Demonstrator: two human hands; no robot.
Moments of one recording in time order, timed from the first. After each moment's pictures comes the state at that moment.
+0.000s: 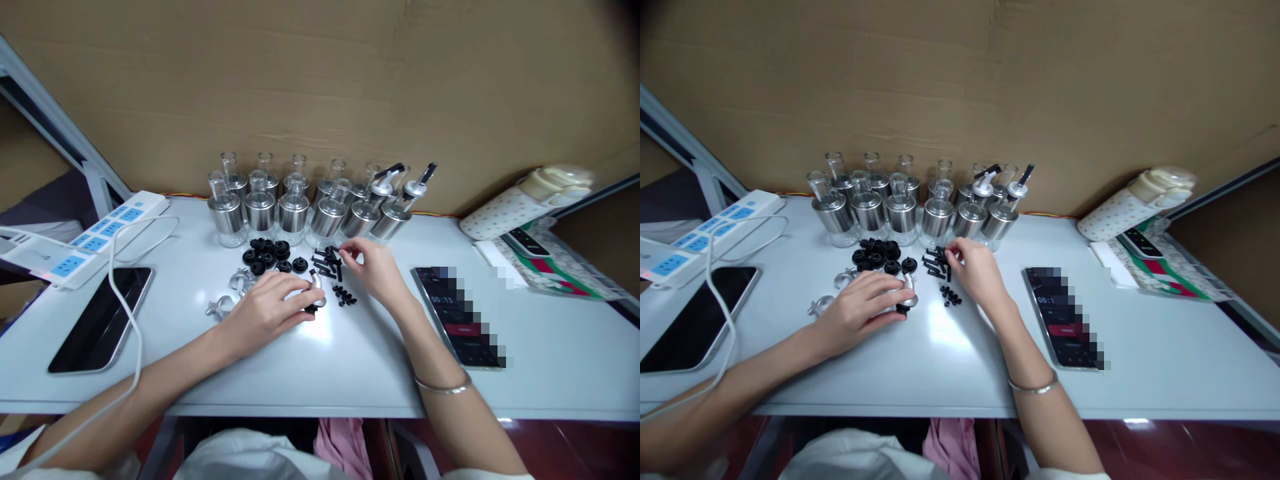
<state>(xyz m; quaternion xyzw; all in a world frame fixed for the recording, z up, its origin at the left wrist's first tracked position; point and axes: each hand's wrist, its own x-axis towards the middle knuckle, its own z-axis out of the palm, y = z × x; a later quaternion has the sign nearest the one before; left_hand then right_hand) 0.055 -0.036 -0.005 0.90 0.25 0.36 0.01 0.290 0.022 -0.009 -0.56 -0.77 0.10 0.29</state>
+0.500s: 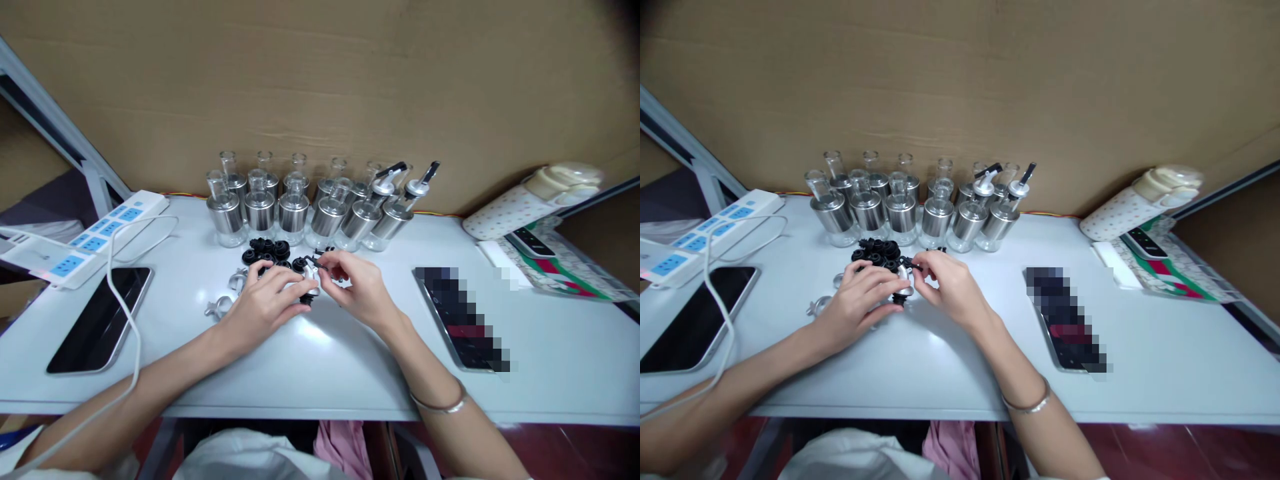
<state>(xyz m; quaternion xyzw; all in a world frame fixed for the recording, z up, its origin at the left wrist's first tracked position) 0.054 -0.033 -0.011 0.89 0.32 0.33 -0.01 0.256 -0.008 0.002 -0.34 -0.84 0.06 0.42</state>
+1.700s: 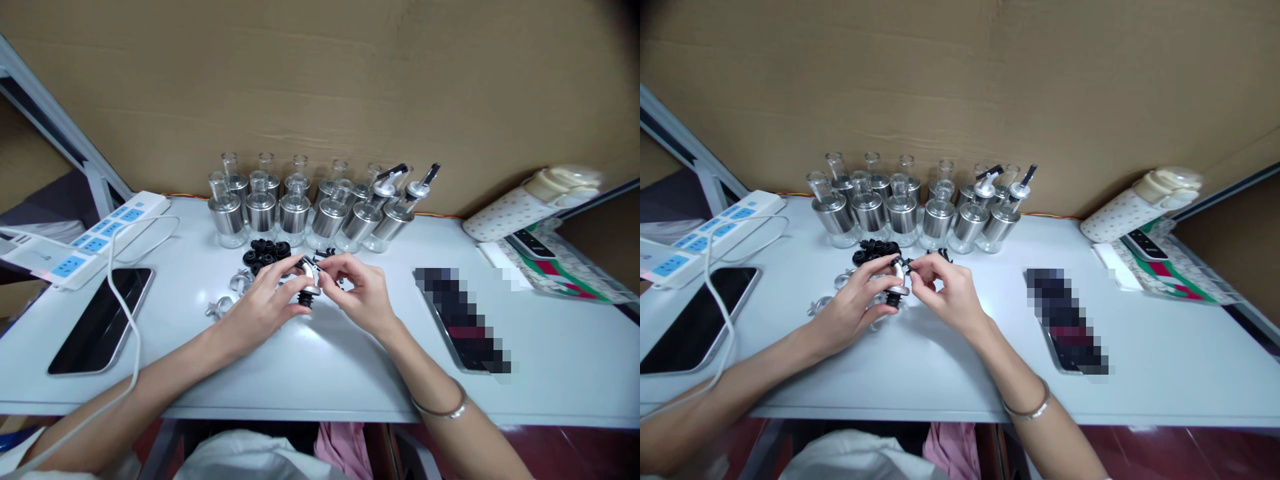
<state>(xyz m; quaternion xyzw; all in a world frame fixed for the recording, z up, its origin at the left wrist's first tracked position) 0.050 -0.034 -0.007 0.88 0.32 0.34 0.04 0.249 -0.018 0.002 -0.39 -0.75 0.22 0.48</state>
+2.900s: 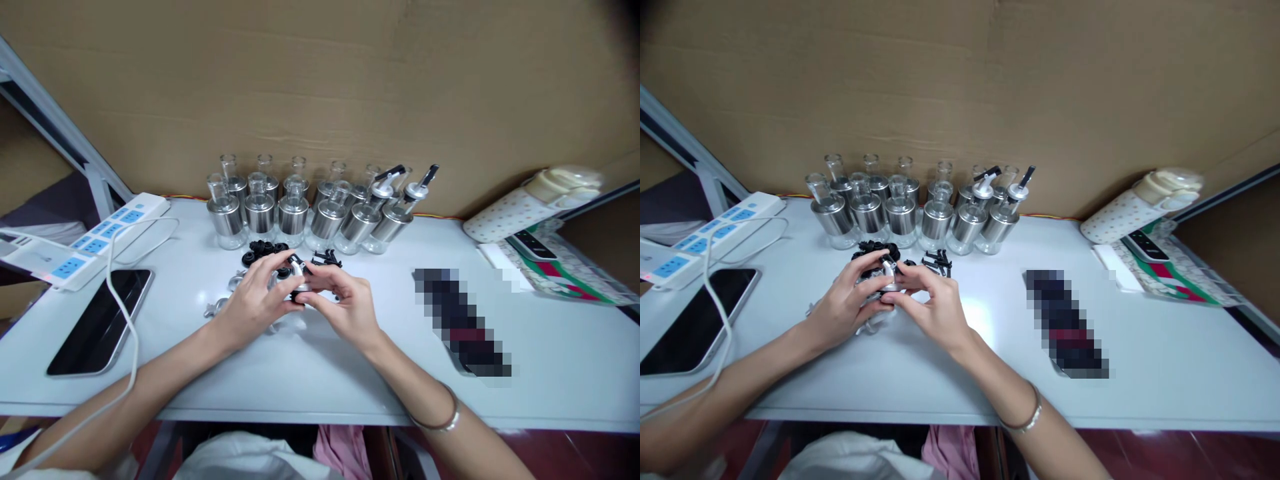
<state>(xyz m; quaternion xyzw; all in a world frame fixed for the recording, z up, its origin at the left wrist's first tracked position) 0.047 -0.027 -0.009 0.87 0.32 0.37 -0.05 0.232 -0.032 -0.006 -0.38 -0.70 0.32 0.51</state>
